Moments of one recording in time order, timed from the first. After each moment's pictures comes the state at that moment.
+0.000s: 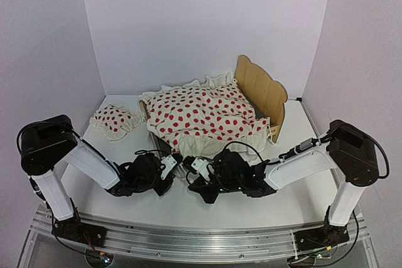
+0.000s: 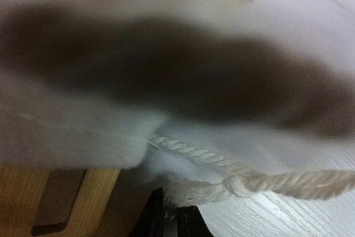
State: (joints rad) left arm -0.98 1.74 0.54 0.52 -0.21 0.03; right arm 1.12 1.83 0.87 0.31 -0.10 0.09
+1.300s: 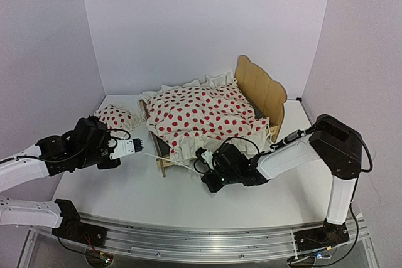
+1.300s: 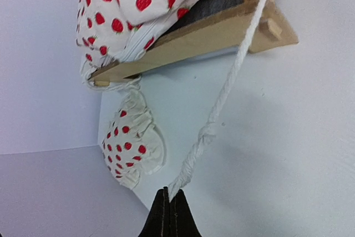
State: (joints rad) left arm -0.78 0.86 0.67 -0.50 -0.39 0.87; right arm 0.99 1.95 0.95 0.18 0.00 0.24
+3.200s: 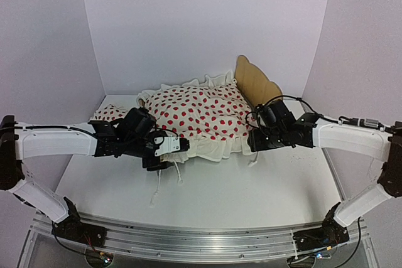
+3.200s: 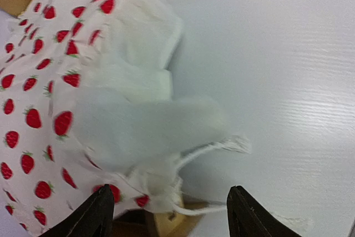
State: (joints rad) left arm -0.90 1.41 0.93 -0.31 0.02 0.71; right arm 0.74 1.44 1.01 -0.47 0.28 0.42
